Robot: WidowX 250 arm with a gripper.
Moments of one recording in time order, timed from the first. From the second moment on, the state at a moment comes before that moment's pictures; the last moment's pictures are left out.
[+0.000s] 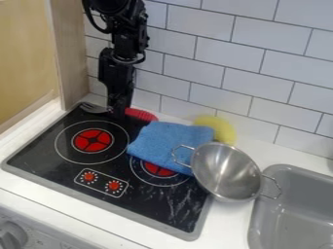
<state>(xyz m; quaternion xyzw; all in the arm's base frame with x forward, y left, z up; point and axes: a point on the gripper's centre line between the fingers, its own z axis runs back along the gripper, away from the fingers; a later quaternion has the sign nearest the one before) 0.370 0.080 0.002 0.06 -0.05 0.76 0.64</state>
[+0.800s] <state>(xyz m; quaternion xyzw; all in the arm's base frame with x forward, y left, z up) 0.362 0.079 0.010 0.04 -0.06 0.76 0.64</state>
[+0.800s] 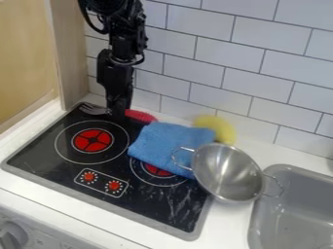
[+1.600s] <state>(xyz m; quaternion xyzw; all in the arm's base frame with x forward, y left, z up) 0.316 0.073 0.068 -0.01 -0.11 0.75 0.65</state>
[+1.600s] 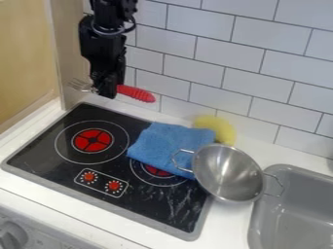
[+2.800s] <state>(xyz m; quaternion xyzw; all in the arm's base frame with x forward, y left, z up) 0.206 0.087 0.039 0.01 -0.10 0.74 0.66</state>
